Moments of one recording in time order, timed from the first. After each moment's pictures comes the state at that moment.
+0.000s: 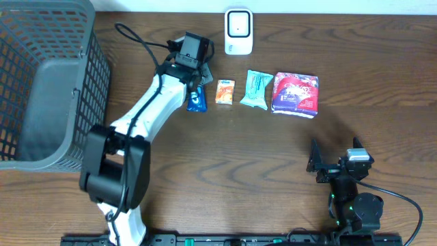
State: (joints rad) left arm -0.37 1.96 1.46 -0.50 -0.14 -0.68; right arm 0.02 0.01 0.01 -0.07 -0.03 0.02
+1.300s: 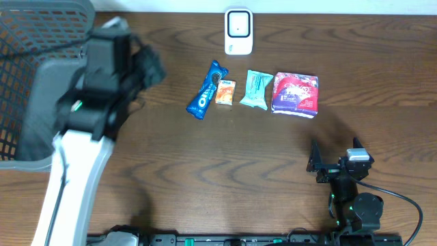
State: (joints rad) left arm -0.16 1.29 1.47 -0.92 -0.04 -0.60; right arm 0.02 0.01 0.01 -0.07 -0.03 0.02
